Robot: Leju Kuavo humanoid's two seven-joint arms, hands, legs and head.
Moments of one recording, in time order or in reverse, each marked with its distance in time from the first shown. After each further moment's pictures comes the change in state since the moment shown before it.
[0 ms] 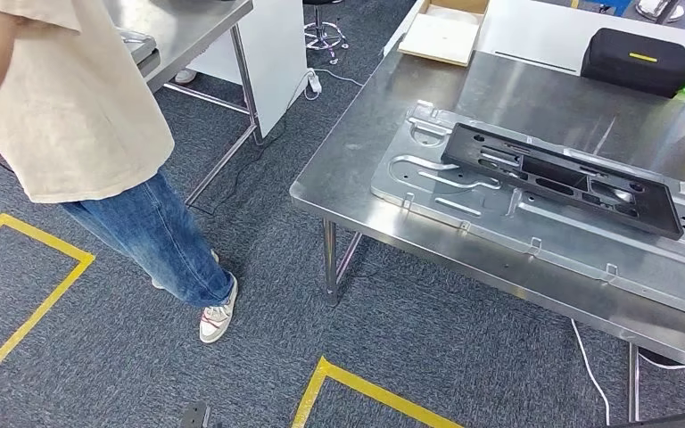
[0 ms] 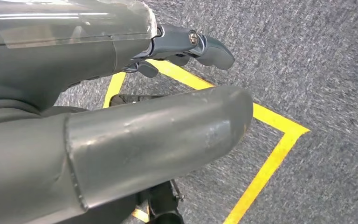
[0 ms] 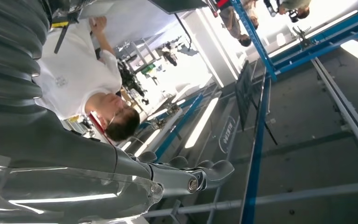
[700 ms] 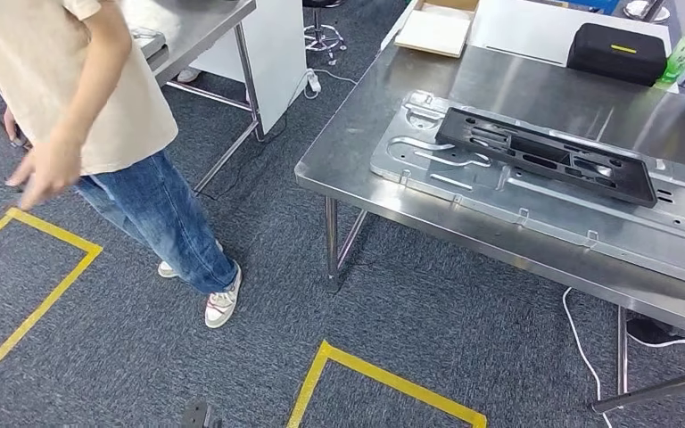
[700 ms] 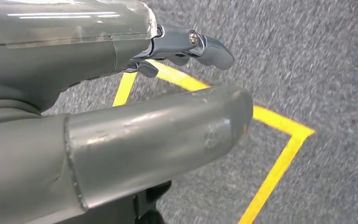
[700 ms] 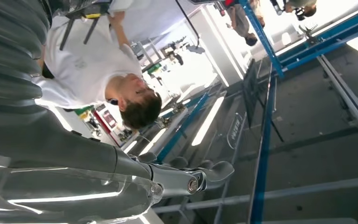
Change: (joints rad) left arm 0.002 -0.003 -0.005 0.000 -0.024 0.005 -0.056; right arm 0.040 0.015 -0.013 -0.011 -0.003 -0.001 -0.005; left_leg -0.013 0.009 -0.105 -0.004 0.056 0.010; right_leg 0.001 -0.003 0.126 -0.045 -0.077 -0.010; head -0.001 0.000
